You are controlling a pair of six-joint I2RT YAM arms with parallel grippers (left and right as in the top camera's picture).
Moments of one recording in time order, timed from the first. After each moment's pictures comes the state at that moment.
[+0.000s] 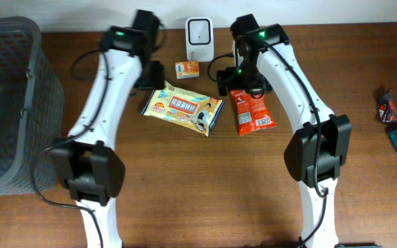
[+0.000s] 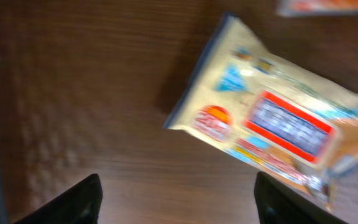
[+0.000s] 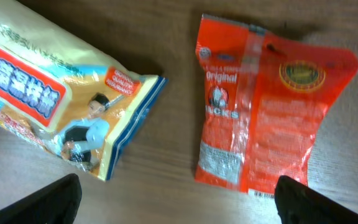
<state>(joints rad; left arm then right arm) -0.23 2.14 2.14 -1.37 -0.16 -0.30 0.30 2.28 2.22 -1.37 -0.11 0.21</state>
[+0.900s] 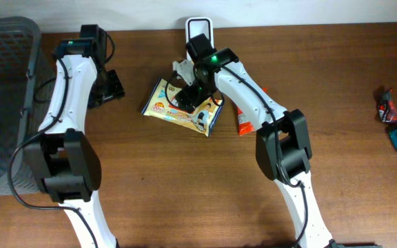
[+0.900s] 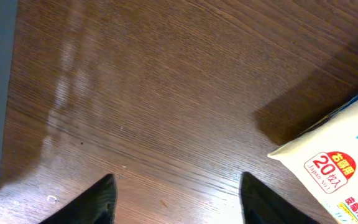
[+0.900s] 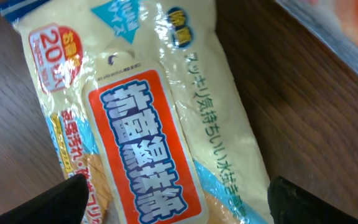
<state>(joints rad) 0.01 2.14 1.96 -1.29 -0.10 -0.41 0.49 2.46 2.22 -1.03 -0.27 -0.32</state>
